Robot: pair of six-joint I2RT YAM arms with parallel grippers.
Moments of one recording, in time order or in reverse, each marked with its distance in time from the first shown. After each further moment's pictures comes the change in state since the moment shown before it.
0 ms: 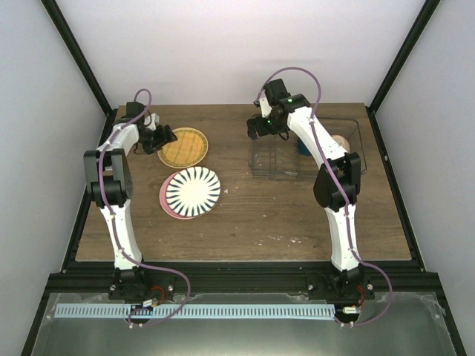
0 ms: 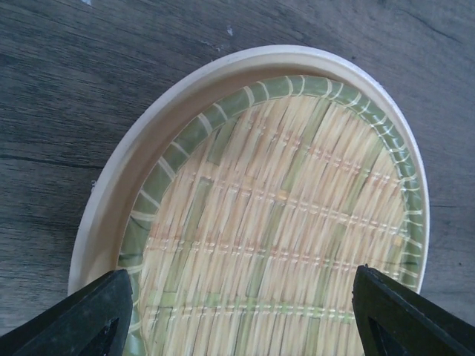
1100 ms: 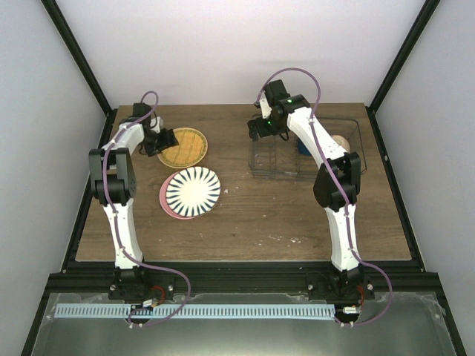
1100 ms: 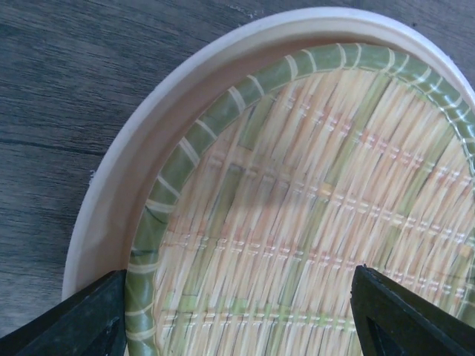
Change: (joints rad) left arm -0.040 0.042 0.039 -0.068 -0.126 0.035; right arm 0.000 0.000 -0.013 0.000 0.037 -0.022
